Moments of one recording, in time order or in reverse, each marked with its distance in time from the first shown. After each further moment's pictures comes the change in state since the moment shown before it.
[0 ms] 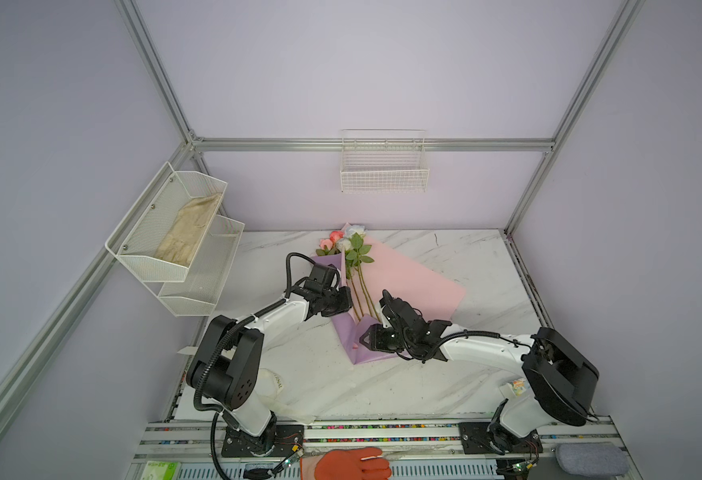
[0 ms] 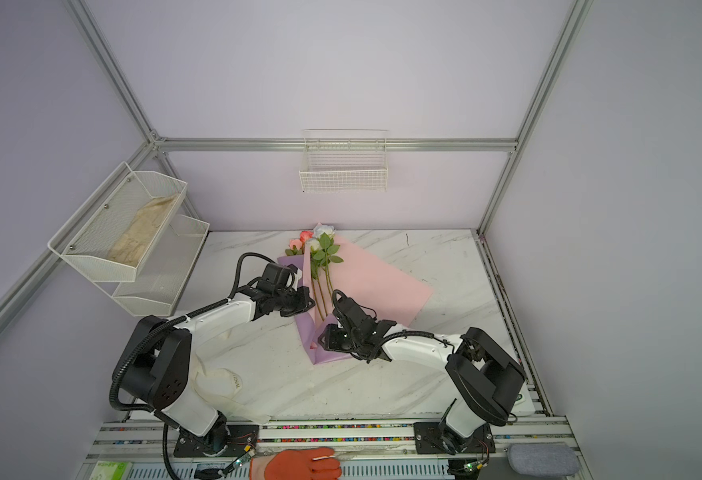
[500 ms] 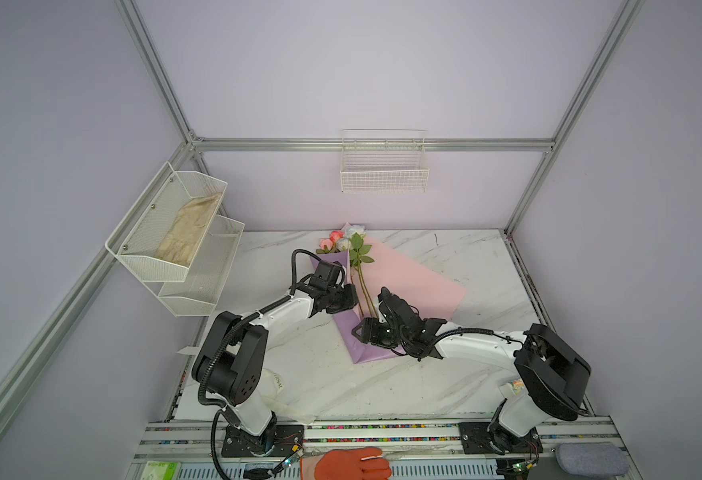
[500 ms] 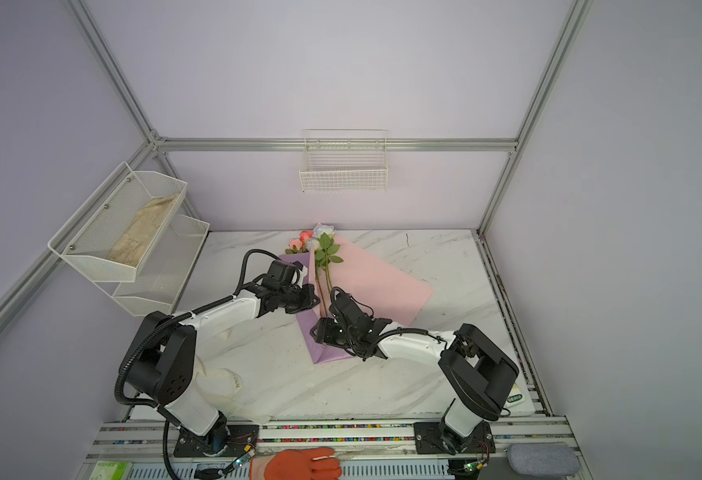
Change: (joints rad) left arm -0.021 0.027 0.041 0.001 0.006 0.000; right arm 0.000 0.122 0.072 0.052 0.039 0.042
